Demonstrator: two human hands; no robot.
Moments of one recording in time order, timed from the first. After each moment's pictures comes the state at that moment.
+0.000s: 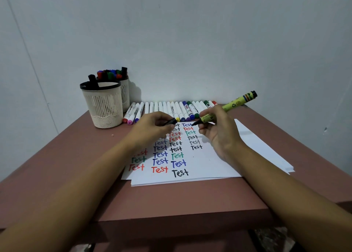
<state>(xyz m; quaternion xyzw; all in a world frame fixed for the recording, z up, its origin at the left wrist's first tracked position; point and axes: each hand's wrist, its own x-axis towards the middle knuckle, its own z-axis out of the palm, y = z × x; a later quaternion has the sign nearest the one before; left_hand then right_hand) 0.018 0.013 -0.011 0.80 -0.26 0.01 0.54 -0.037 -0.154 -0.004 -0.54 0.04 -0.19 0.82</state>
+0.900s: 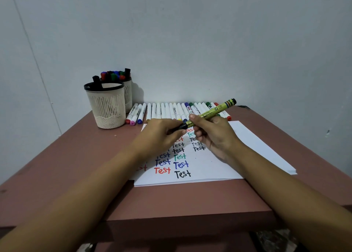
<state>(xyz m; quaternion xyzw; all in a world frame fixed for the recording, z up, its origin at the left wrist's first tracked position) 0.010 0.009 -0.020 0.82 -0.42 0.20 0.34 -0.034 -0.150 -0.011 -0.63 -0.01 -0.11 0.77</state>
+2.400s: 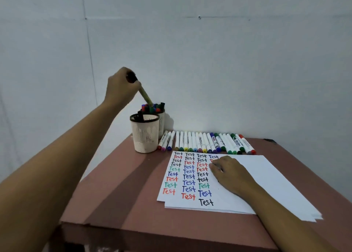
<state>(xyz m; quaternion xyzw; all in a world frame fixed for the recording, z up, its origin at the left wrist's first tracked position) 0.055 0.128 0.139 0.80 -0.09 0.42 0.41 -0.018 -0.162 -0.036 -0.97 -0.03 -0.14 0.17</state>
